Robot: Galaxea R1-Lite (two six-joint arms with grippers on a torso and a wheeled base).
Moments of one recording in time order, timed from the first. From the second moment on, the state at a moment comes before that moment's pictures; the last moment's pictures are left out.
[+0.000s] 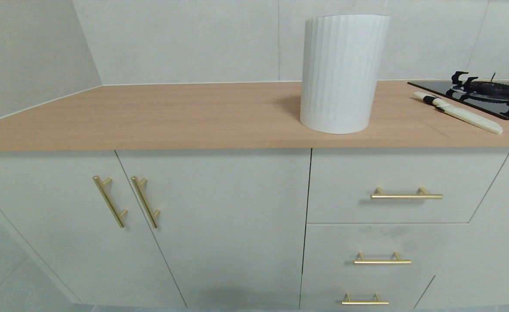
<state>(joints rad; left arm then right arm) 0.00 0.00 0.00 0.00 0.05 -0.01 0.00 0.00 0.00 -0.02 0.02 -0.07</state>
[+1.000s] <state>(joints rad) -0.01 0.00 0.00 0.00 0.05 0.00 0.00 0.00 0.00 -0.02 0.02 -0.07</state>
